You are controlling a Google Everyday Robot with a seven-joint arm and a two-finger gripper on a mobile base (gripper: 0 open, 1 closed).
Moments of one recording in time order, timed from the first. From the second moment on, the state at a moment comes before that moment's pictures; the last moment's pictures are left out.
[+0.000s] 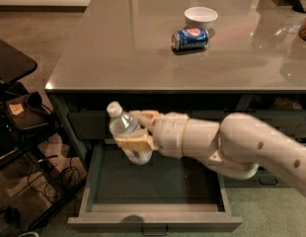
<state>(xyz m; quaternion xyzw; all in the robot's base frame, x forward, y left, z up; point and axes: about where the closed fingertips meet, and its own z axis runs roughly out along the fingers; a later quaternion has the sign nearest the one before) 0.470 0.052 0.831 -0.44 0.63 0.35 0.54</state>
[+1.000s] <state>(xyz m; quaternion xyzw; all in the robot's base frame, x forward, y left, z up) 0.490 0.048 0.763 -0.42 0.67 0.29 0.54</state>
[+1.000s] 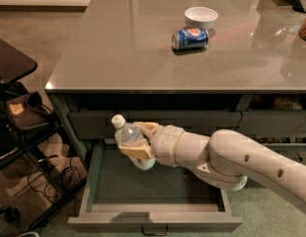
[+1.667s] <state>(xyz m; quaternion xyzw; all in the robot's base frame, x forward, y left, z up) 0.505 0.041 0.626 -0.38 0.73 0.32 0.46</state>
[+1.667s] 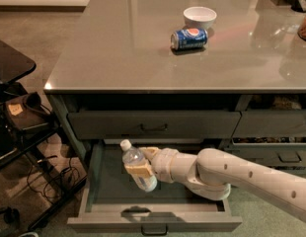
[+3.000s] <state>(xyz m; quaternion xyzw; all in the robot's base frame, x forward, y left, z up) 0.534 0.014 0.503 -0.37 0.75 0.31 0.45</state>
